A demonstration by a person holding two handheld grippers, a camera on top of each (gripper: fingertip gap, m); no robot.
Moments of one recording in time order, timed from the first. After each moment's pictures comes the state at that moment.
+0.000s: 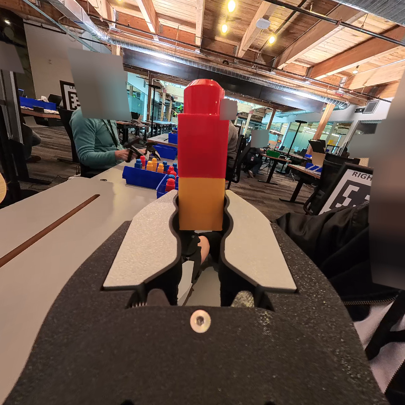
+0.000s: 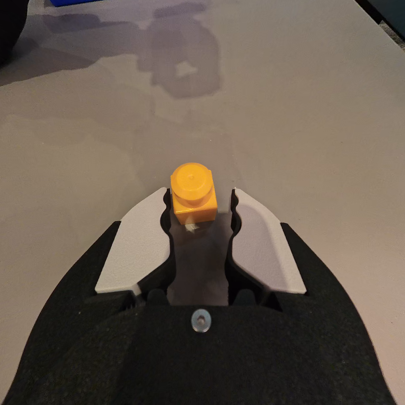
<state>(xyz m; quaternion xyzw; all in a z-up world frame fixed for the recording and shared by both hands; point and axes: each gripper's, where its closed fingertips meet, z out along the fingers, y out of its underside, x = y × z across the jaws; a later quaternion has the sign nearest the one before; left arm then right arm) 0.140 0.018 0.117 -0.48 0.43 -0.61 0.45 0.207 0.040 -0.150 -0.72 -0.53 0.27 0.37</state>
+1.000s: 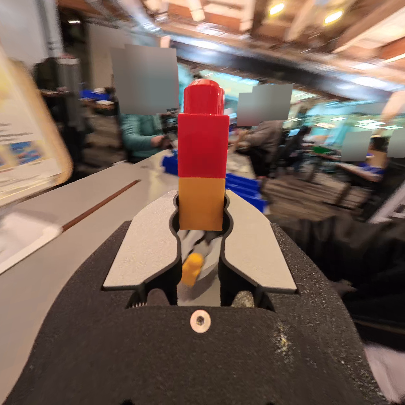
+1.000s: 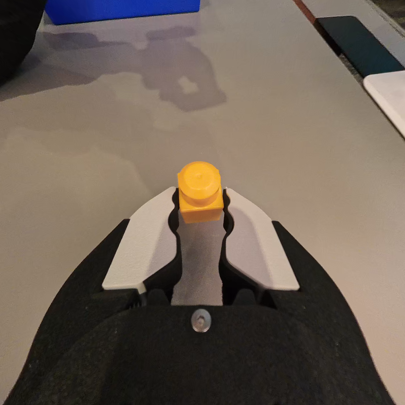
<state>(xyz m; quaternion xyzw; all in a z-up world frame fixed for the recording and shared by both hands) 0.137 0.051 0.102 -0.55 0.40 -0.54 0.49 0.217 0.043 -0.118 -0.71 -0.53 0.24 0.39</state>
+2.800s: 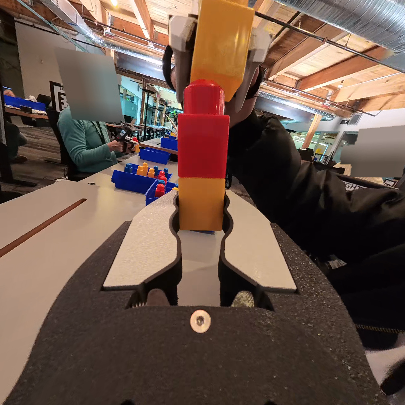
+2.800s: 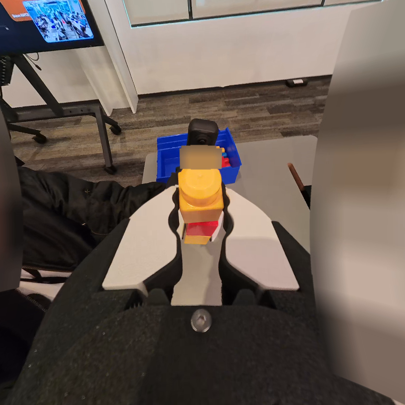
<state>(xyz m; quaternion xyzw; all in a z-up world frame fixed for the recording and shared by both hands) 0.143 0.004 0.128 -0.48 0.42 -0.63 0.44 0.136 0.022 0.218 -0.64 -0.53 0.38 0.41</state>
